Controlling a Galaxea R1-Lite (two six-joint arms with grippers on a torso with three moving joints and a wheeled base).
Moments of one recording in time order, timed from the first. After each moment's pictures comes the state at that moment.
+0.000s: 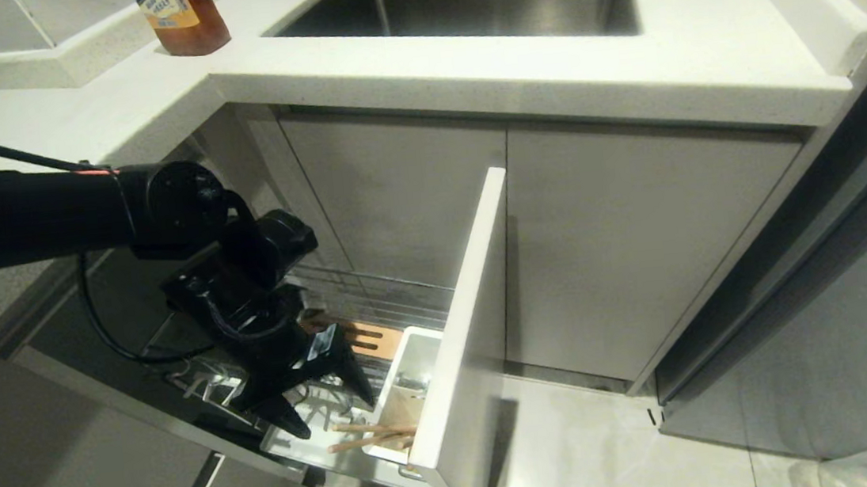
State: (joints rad) left arm -0.32 2.01 -1.70 1.19 -0.31 -0.40; right arm 0.00 0.00 0.00 0.00 0.00 0.01
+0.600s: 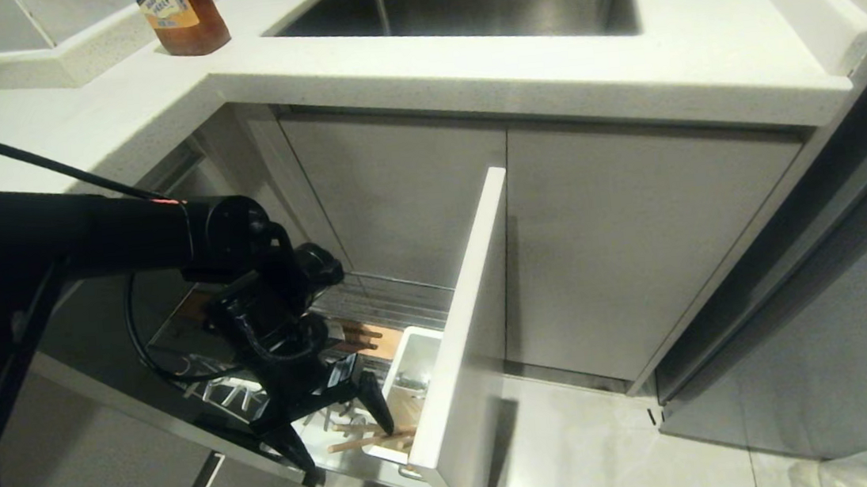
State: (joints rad) left arm -0.35 2.09 -1.65 1.19 -0.32 -0.39; right arm 0.00 0.00 0.00 0.00 0.00 0.01
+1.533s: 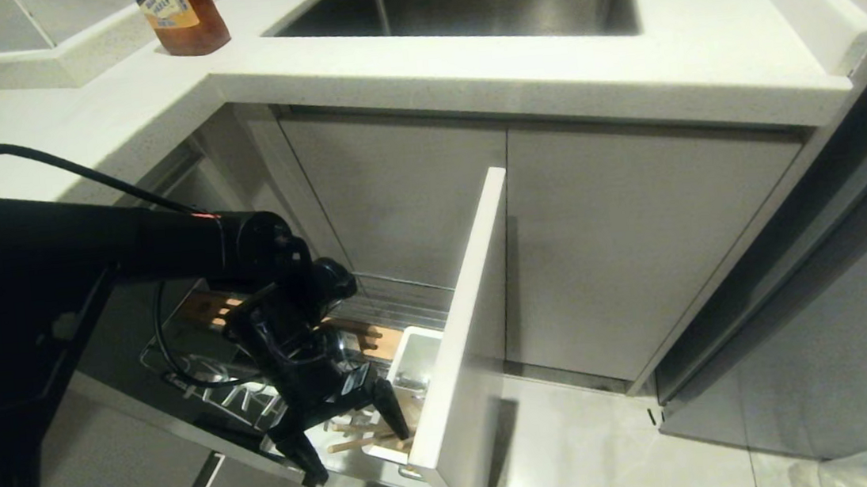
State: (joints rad) left arm -0.36 2.15 -1.66 1.19 -0.38 -0.36; right arm 0.00 0.00 0.00 0.00 0.00 0.01
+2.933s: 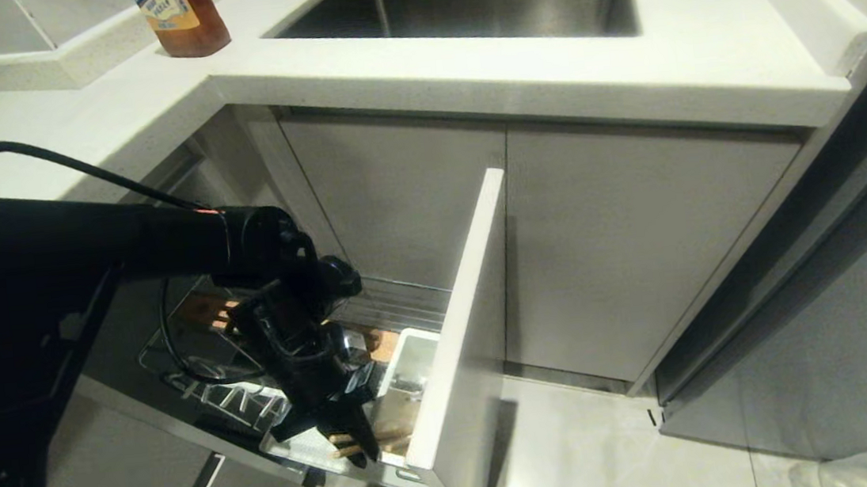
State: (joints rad) left arm -0.36 2.15 -1.70 1.24 -0.38 -0.35; right arm 0.00 0.00 0.00 0.00 0.00 0.01
